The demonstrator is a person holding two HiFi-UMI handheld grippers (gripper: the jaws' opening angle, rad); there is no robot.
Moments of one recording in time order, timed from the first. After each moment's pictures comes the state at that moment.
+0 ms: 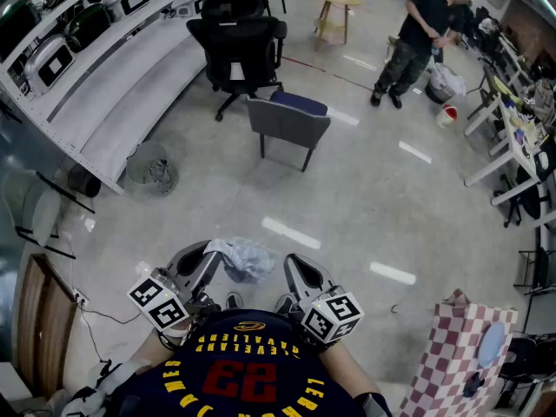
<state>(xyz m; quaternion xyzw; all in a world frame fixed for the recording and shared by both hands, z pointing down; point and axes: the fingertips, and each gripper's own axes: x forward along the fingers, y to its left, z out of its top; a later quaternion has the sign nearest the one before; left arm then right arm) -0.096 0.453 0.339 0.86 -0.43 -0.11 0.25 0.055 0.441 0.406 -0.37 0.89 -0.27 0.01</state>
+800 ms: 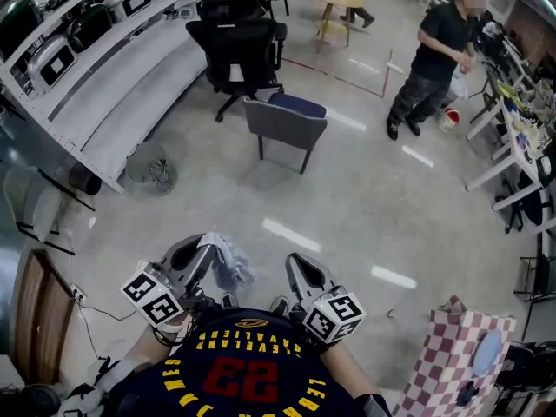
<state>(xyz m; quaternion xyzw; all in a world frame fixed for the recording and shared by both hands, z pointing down) -0.070 0.443 0.326 0.86 -0.44 -0.11 0.23 0.096 0.433 0.403 -0.37 0.89 -0.27 0.02</state>
